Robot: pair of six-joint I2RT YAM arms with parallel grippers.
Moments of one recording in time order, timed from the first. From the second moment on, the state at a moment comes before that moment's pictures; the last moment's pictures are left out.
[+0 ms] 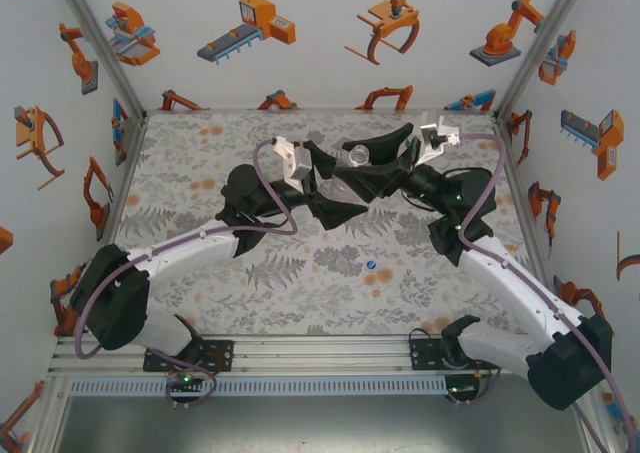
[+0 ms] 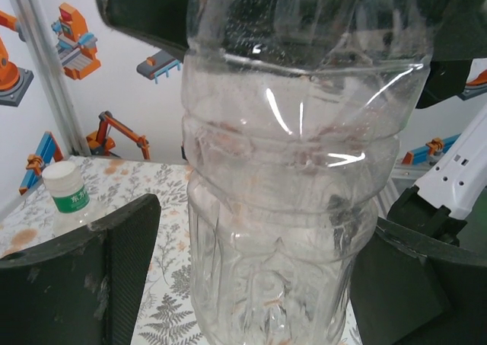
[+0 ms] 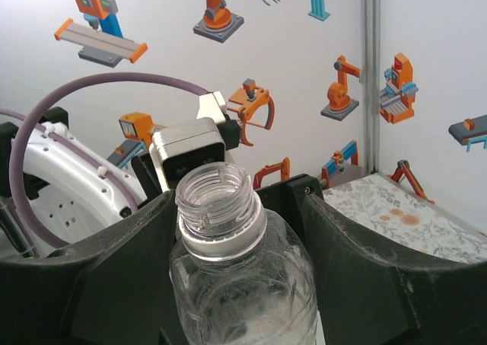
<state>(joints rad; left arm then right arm) -0.81 1.45 0.91 0.90 0.69 -0.21 0.53 1.08 0.88 0.76 -0.66 0.54</state>
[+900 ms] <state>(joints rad) -0.82 1.46 0.94 0.85 0.70 -0.18 0.53 1.10 0.84 0.76 -0.61 0.56</state>
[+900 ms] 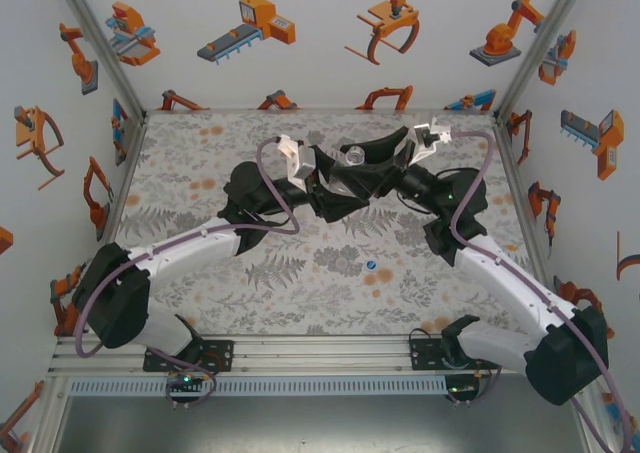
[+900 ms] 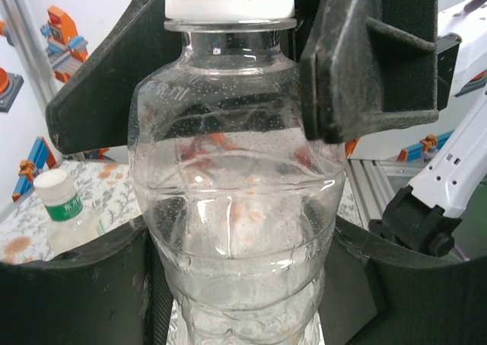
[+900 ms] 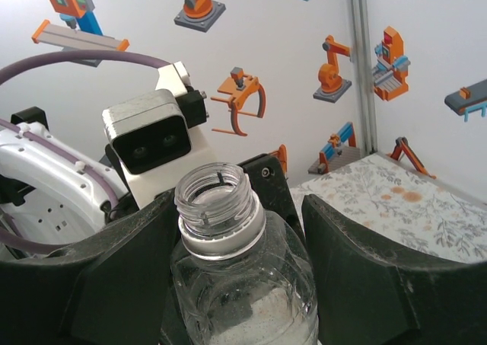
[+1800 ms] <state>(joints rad) -0.57 1.15 1.01 -0.07 0.47 0.13 0.56 0.94 0.88 -0.10 -0.23 0.30</state>
